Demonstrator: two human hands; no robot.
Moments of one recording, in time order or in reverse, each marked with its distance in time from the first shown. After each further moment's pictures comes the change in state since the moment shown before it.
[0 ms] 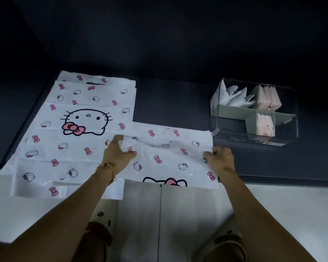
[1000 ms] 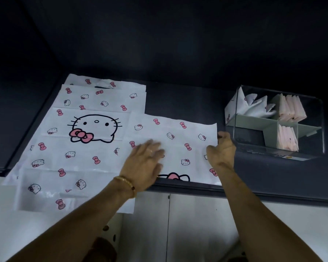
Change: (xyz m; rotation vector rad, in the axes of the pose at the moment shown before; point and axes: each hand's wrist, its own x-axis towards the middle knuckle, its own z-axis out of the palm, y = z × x) left_hand 0.005 0.007 0.021 0.773 -0.073 0.831; right_hand 0.040 -0.049 0.041 0.091 0.157 -0.171
